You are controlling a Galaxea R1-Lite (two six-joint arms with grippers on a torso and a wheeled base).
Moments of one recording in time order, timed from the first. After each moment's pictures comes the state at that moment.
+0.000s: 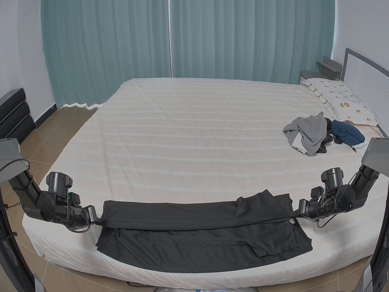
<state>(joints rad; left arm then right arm) 0.12 2.08 -0.59 -0.48 -0.31 -0.29 -0.02 2.23 -0.71 -0.56 0.42 0.32</state>
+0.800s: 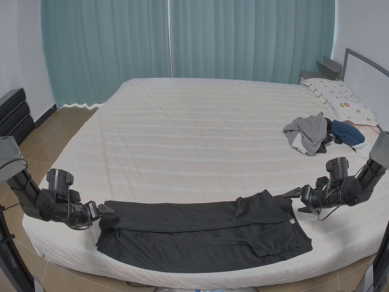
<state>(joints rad) 0.08 2.03 -0.60 -0.48 -0.31 -0.45 -0.02 2.12 -0.73 -0.56 0.45 0.56</state>
